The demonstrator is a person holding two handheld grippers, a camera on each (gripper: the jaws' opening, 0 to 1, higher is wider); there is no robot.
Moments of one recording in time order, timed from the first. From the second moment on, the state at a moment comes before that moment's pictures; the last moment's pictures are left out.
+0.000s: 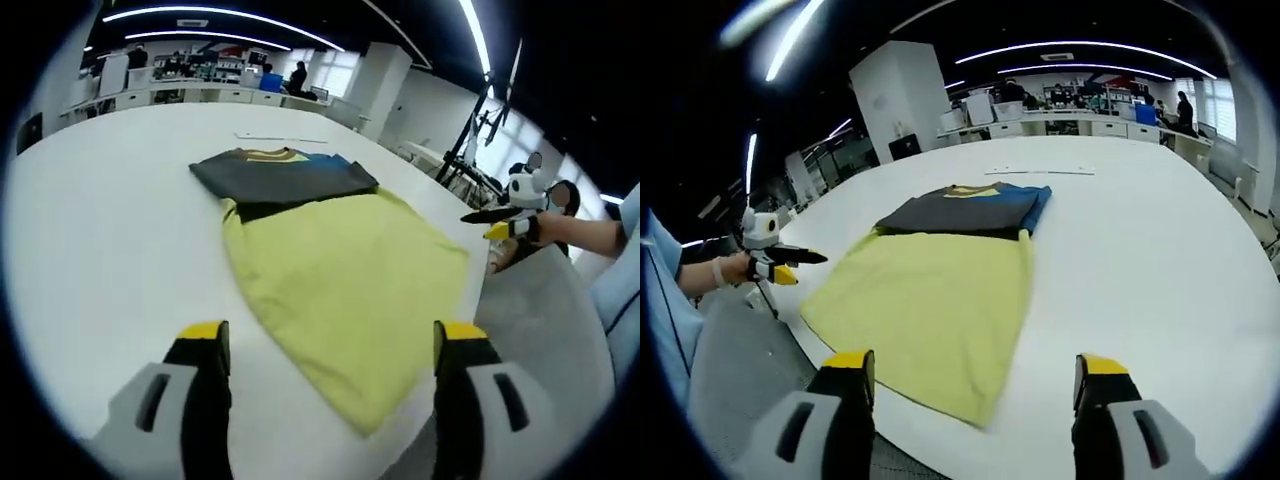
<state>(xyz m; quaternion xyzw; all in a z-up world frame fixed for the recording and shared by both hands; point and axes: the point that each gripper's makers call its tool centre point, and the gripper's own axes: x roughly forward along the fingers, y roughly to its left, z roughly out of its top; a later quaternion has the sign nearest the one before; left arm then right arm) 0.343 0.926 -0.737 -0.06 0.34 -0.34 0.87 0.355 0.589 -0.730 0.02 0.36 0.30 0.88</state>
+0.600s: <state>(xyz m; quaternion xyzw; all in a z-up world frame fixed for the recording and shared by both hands) 0.303 0.932 -0.752 -0.10 0.39 -0.34 0.85 0.335 0.584 -0.764 0.06 0.42 0.31 0.85</state>
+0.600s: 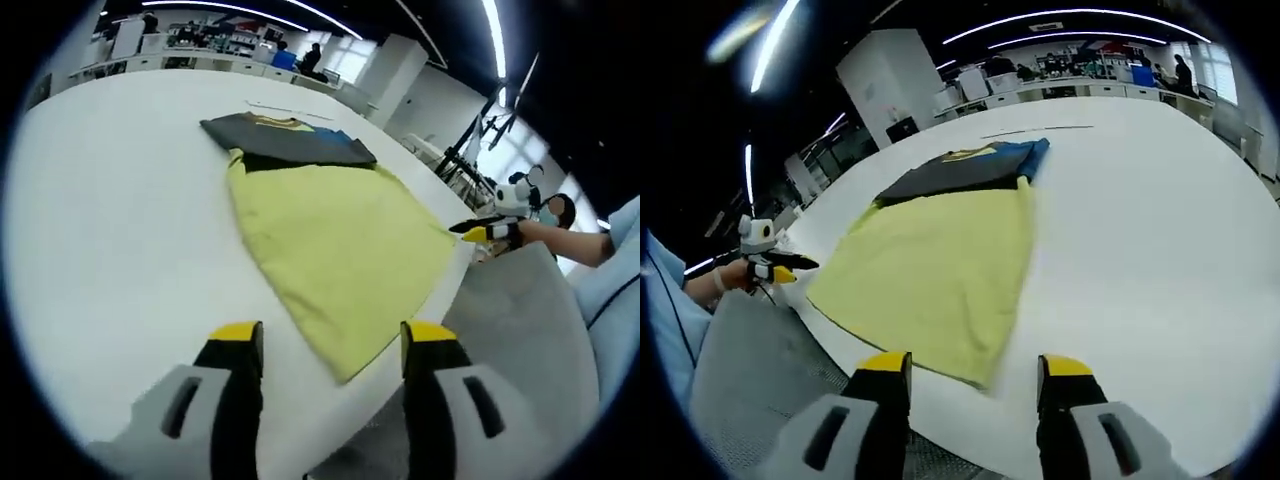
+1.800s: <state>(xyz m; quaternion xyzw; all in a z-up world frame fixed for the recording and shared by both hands) 0.285 0.940 -0.732 -0.20 0.43 -0.32 0.82 0.323 0.594 -0.730 0.15 0.43 0.34 0.82</state>
